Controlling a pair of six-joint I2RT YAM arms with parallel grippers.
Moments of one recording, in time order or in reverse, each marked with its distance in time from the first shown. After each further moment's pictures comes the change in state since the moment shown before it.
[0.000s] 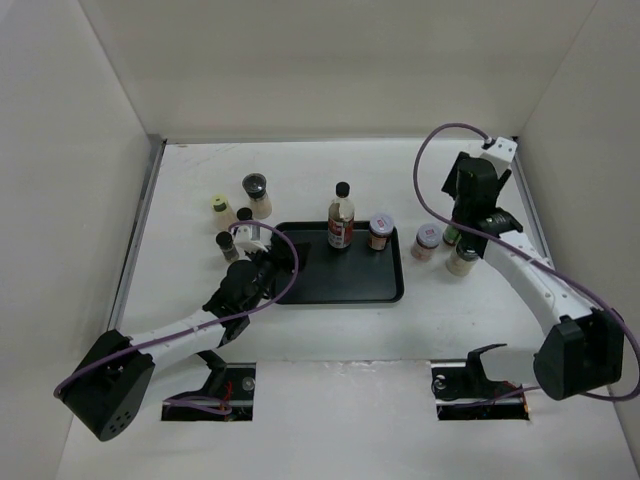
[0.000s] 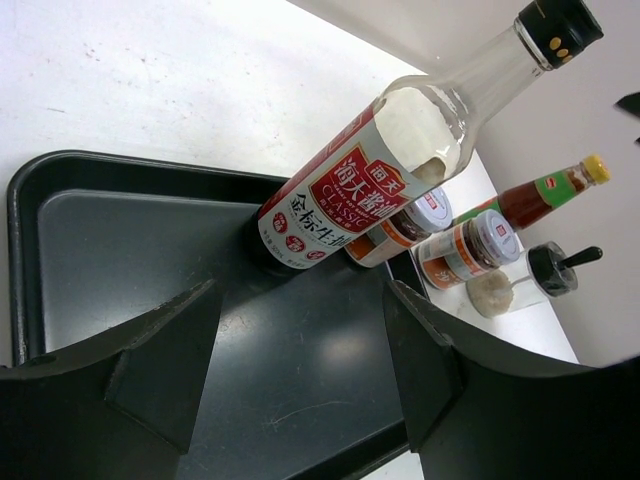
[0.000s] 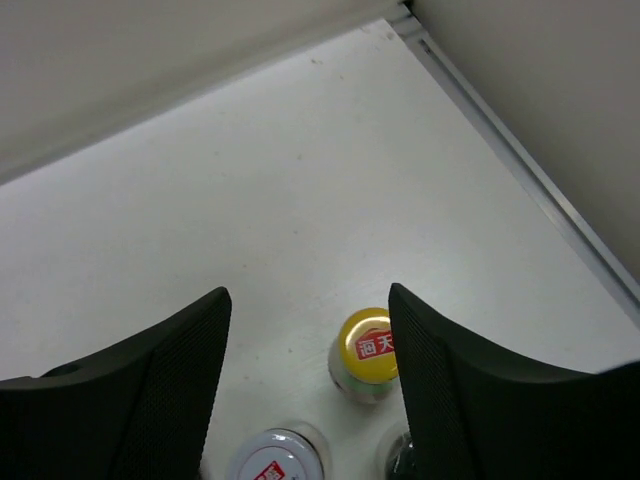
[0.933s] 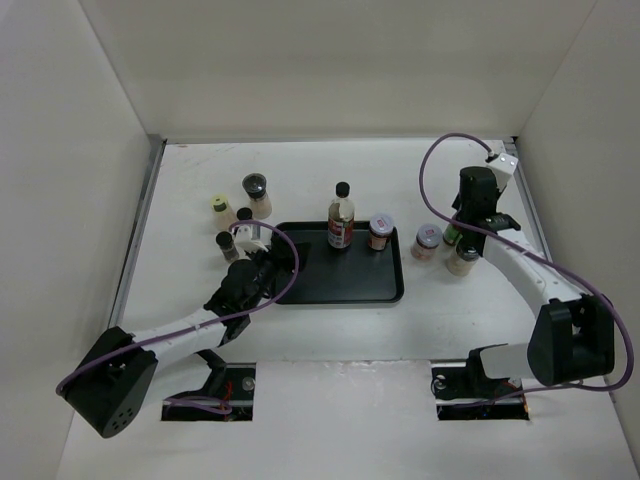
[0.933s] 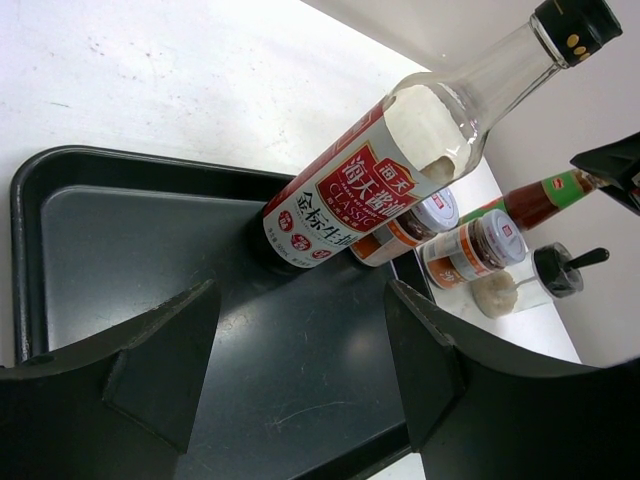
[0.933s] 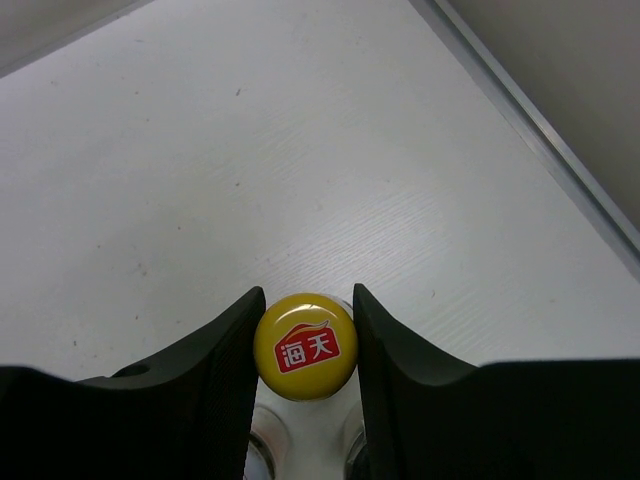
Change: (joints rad) left arm 0.004 0.021 0.000 0.011 0.004 -0.006; right arm -0.089 0.074 -0.072 -0.041 -0.041 0.059
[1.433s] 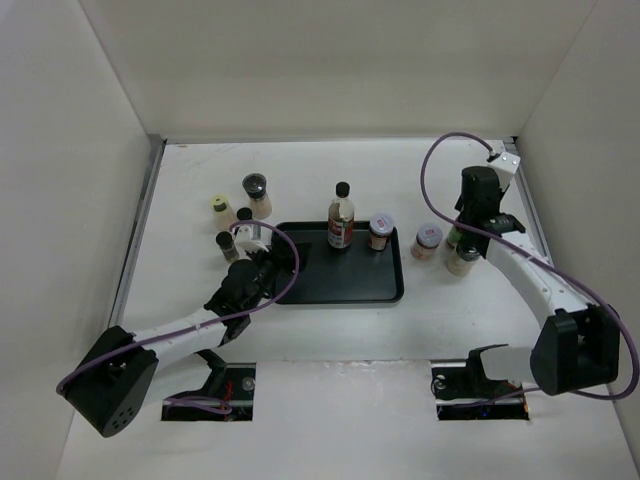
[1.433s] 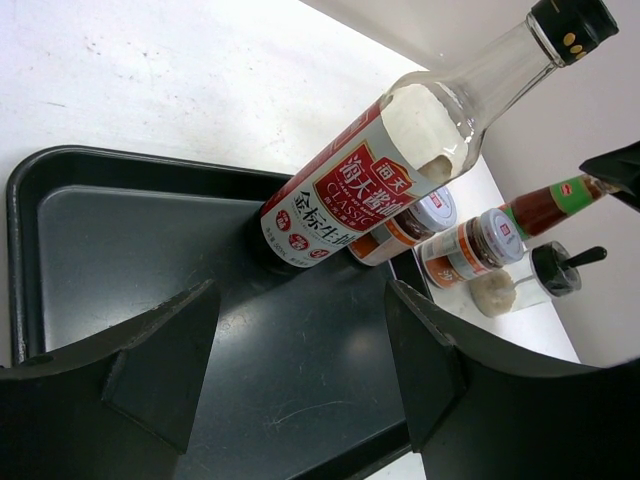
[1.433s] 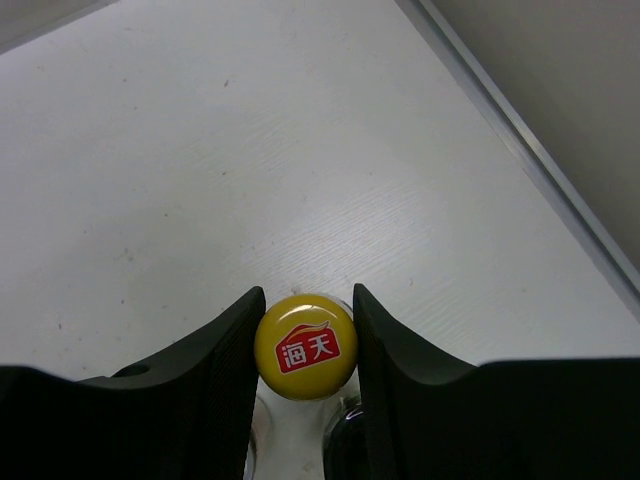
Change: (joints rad) left arm -0.002 0.001 0.000 0.003 0.002 0.000; right arm 0.013 -0.041 0.010 -0.066 0.016 -0.025
